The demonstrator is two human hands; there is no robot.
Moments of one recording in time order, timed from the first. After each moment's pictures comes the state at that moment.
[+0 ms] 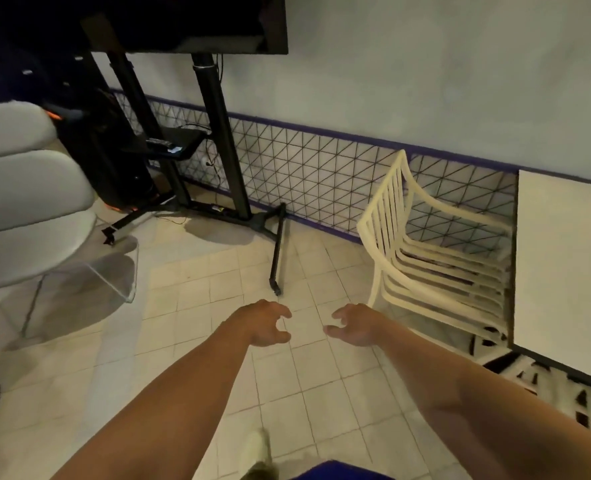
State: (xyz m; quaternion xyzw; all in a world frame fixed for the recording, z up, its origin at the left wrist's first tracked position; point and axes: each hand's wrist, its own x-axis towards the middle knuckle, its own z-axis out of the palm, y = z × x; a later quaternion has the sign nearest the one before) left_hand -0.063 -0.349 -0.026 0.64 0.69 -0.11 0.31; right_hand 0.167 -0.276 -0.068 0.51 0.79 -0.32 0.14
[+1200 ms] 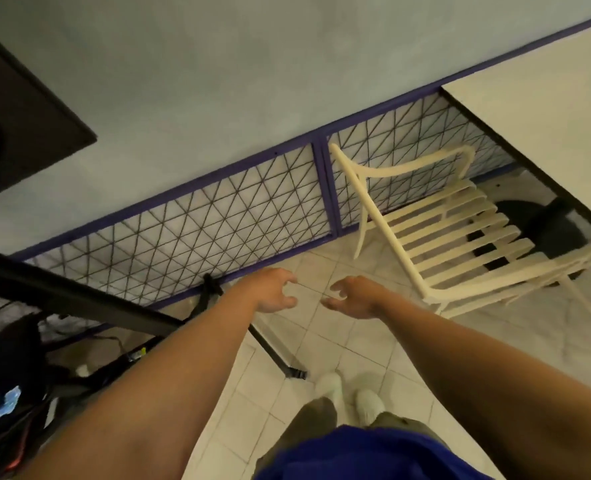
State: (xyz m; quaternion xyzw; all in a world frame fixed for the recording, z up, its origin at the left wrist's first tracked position) left_hand -0.185 0.262 -0.014 0.85 0.39 -0.27 0.21; right_hand -0.009 0.144 -0.085 0.74 0.54 -0.40 -0.04
